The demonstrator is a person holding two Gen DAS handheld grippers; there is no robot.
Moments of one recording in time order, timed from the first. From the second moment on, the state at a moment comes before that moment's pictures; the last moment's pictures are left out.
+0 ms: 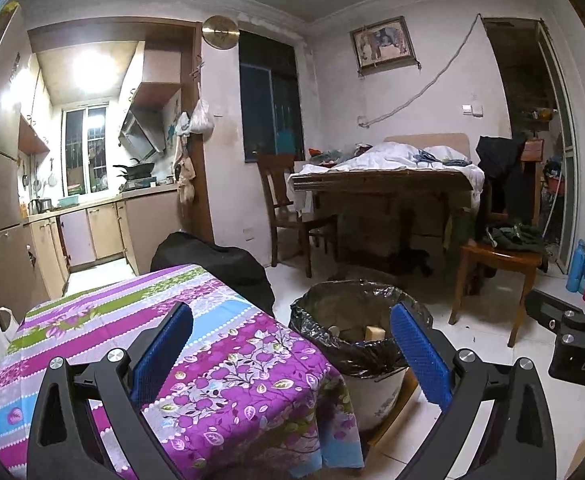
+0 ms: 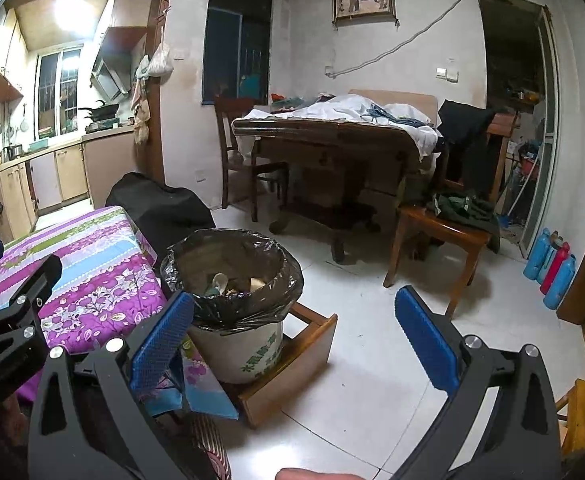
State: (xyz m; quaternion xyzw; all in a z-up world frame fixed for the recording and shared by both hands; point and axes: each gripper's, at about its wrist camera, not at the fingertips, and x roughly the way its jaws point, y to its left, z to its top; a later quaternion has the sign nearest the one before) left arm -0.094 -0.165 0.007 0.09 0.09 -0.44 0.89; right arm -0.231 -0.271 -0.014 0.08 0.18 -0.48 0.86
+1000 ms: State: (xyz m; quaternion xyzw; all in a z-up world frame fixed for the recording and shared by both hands) left arm -0.072 -0.155 0.023 0.05 0.08 -0.39 0.92; right arm -0.229 -0.257 -0.004 0.04 0.18 -0.48 0.86
